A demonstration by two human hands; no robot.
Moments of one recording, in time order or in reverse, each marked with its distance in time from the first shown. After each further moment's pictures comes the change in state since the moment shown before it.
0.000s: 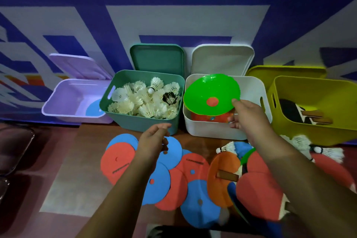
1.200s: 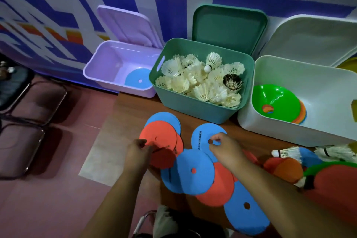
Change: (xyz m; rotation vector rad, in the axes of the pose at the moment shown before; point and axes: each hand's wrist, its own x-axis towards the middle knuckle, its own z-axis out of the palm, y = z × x) left_hand 0.040 -0.105 -0.212 0.417 0.392 -0.235; right_hand -0.033 0.147 0.223 -0.697 -0.392 0.022
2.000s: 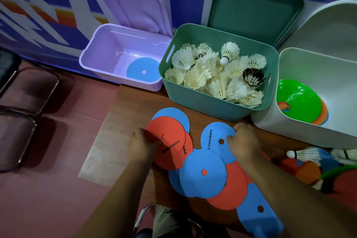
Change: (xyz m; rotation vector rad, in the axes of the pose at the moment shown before) left_hand 0.054 -0.009 -0.004 0.340 0.020 0.113; right_hand 0.054 0.012 0.012 -0.351 0.235 0.080
